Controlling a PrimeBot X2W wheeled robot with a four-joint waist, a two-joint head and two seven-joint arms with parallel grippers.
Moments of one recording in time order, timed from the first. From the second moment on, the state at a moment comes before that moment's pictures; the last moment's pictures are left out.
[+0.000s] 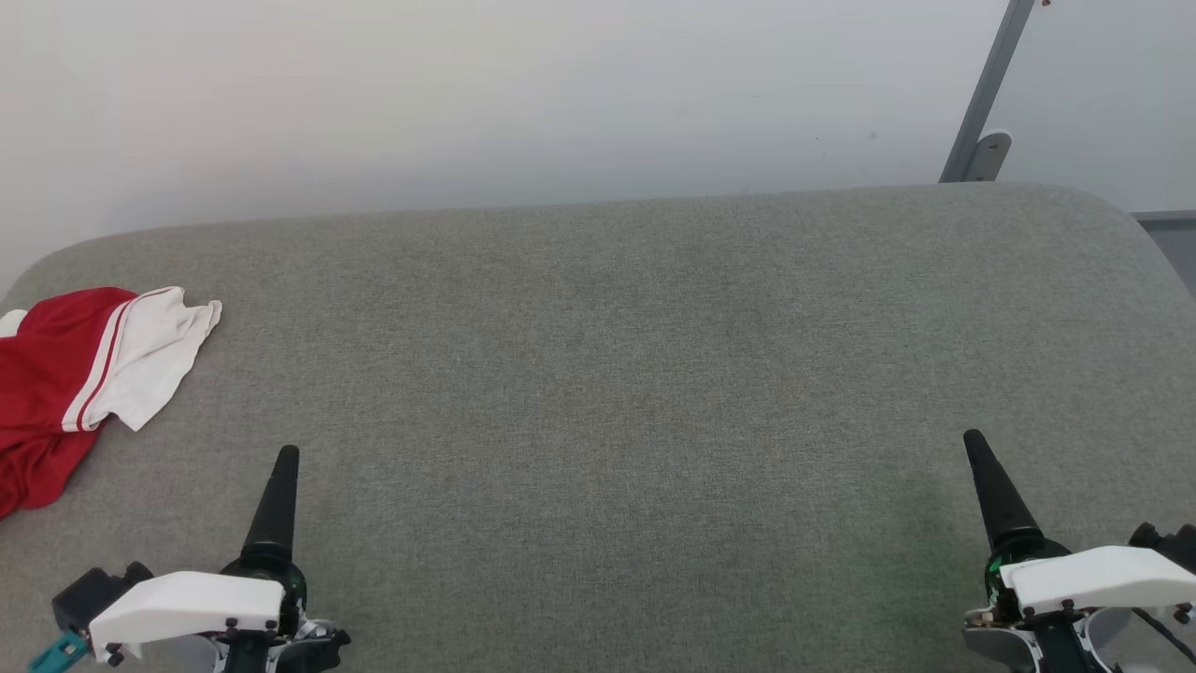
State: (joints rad) left arm -0.05 0.10 0.06 0.23 -1.37 -0.04 0.02; right arm -0.06 -0.09 -0.07 0.28 1.29 0.13 0.04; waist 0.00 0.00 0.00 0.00
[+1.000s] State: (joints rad) left arm -0.05 0.15 -0.01 0.23 -0.92 -0.06 -0.09; right arm -0.07 -0.10 -0.07 0.26 0.86 0.13 -0.03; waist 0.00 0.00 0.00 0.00
